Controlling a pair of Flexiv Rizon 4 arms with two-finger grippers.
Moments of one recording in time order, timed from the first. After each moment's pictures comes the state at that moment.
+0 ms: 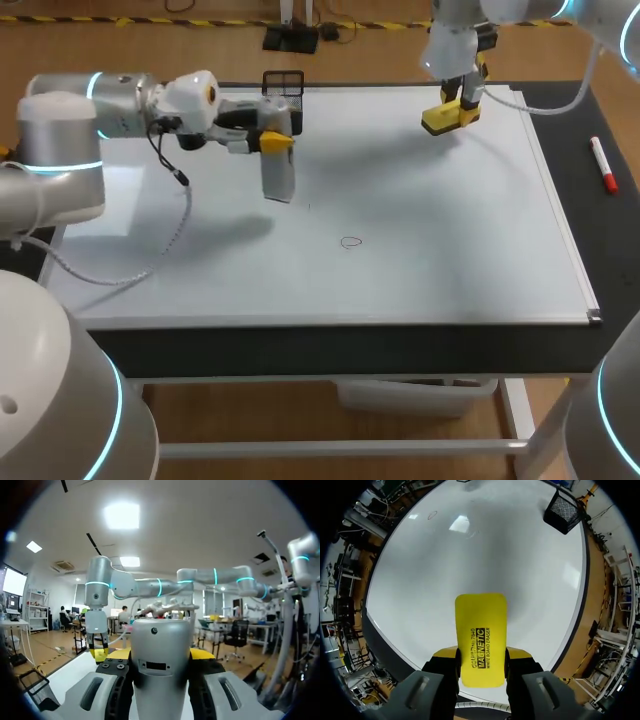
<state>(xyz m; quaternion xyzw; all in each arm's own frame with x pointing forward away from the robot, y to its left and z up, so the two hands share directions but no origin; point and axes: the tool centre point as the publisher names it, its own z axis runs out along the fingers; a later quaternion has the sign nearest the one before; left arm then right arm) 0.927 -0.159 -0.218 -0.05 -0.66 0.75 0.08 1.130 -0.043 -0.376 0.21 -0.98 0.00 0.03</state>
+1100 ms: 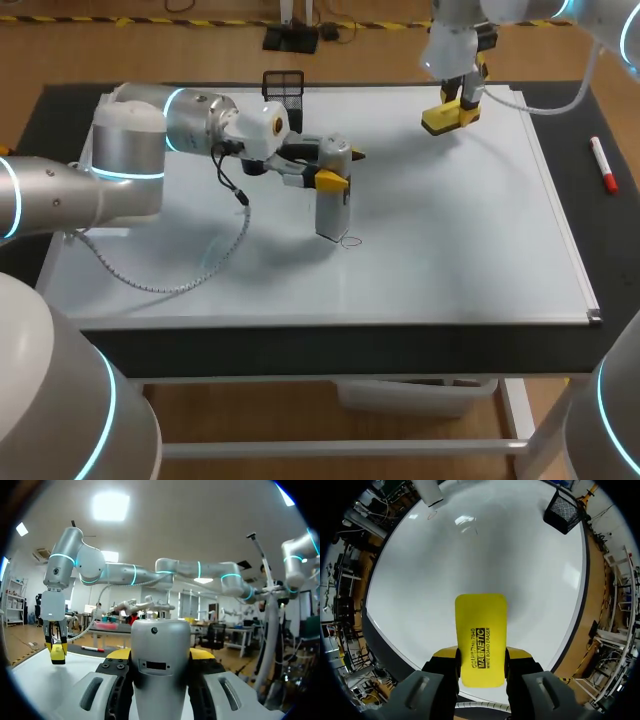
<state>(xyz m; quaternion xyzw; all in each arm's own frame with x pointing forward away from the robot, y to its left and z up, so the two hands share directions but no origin) 0.868 -0.242 -0.248 -0.11 -0.64 0.74 0.18 1.130 -0.043 -0.376 0.21 -0.98 0.00 0.03</state>
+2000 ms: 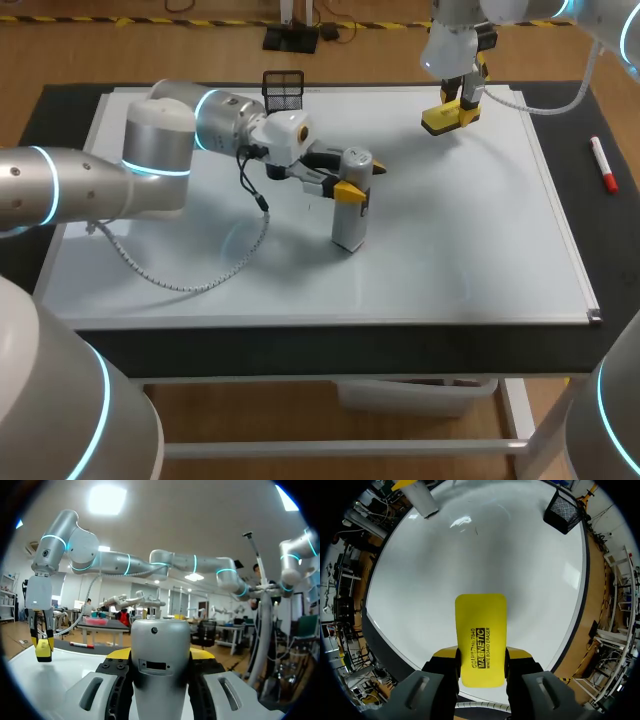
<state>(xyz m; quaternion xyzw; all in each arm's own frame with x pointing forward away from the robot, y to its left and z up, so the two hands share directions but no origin) 0.862 -0.272 -0.270 -0.15 -0.64 0.72 0.22 1.130 -0.043 -0.376 0.21 -0.98 0.00 0.03</state>
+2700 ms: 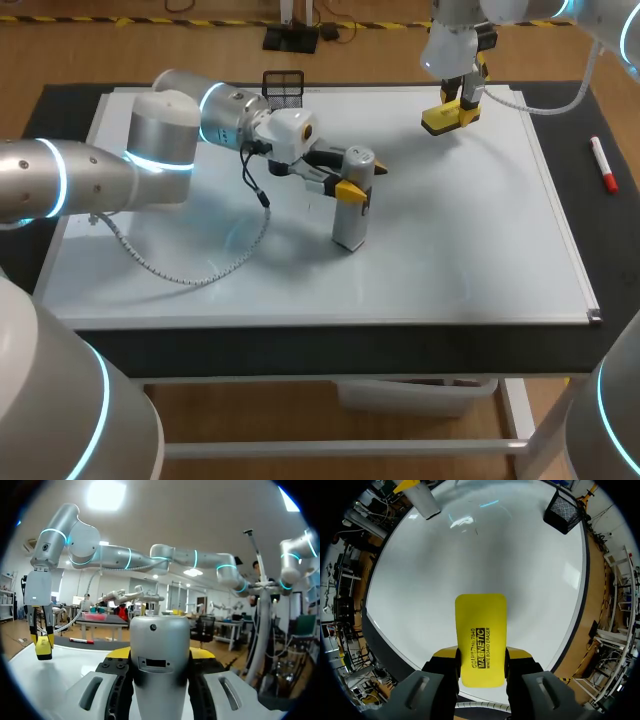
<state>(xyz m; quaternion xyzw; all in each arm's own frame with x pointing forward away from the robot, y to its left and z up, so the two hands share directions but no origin) 0.868 -0.274 -0.280 -0.15 -0.66 0.70 0.22 1.130 -0.043 -0.376 0.21 -0.98 0.00 0.03</state>
